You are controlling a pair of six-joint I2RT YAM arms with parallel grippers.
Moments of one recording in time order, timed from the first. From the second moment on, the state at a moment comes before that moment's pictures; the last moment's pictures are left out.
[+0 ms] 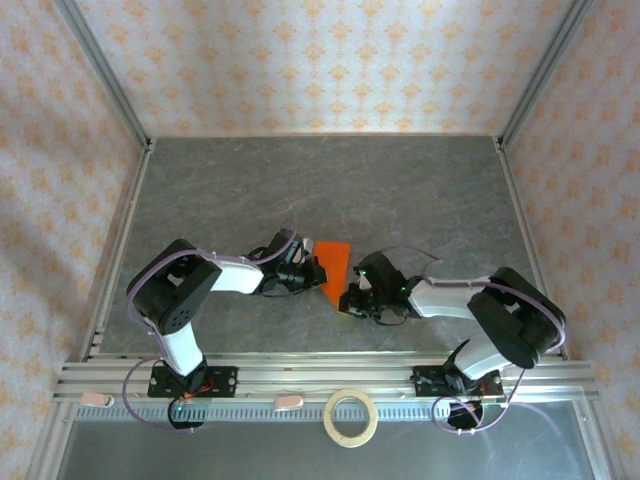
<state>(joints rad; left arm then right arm) -0.60 1.76 0.70 0.22 0.45 -0.98 0.76 1.47 0.48 0.04 -0.45 0.97</state>
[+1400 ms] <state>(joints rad) -0.60 1.75 0.66 0.29 0.41 -1.05 0.77 1.50 0.61 0.08 -0.35 1.08</state>
